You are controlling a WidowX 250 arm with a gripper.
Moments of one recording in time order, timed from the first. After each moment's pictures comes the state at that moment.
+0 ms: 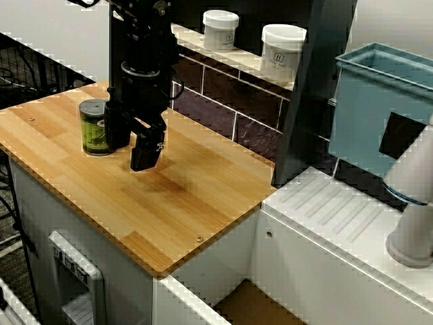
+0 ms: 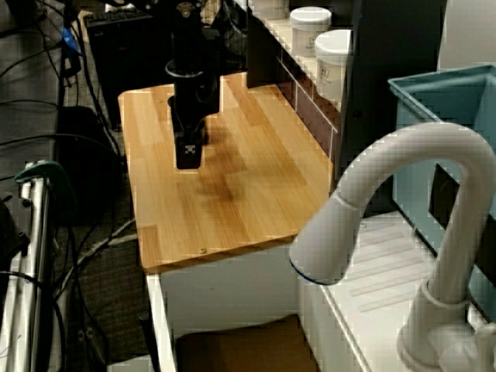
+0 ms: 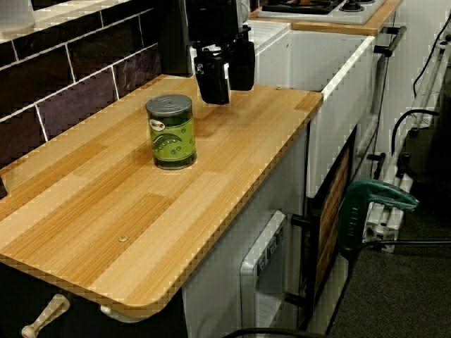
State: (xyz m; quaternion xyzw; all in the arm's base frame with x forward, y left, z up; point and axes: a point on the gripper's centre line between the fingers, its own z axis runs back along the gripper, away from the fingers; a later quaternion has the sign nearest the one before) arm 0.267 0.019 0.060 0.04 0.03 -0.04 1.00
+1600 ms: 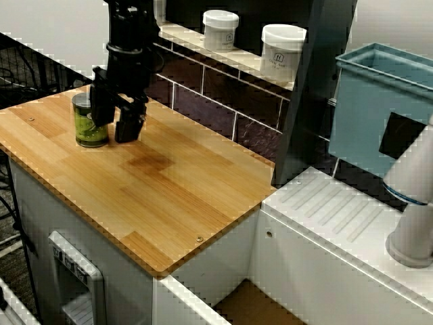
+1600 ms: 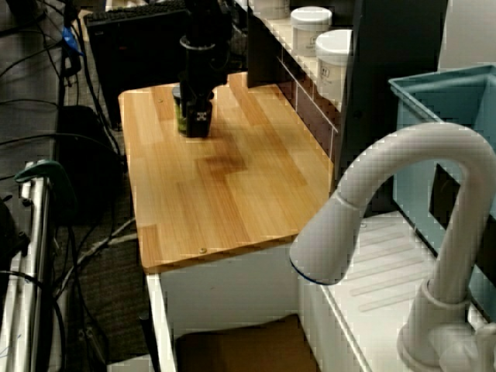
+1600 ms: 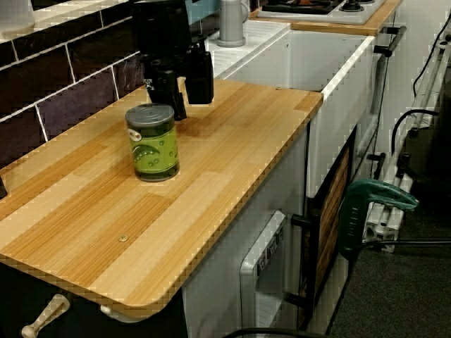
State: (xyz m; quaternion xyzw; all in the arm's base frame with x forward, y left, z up) arm 0.287 0.082 0.064 0.03 0.05 -0.02 1.00
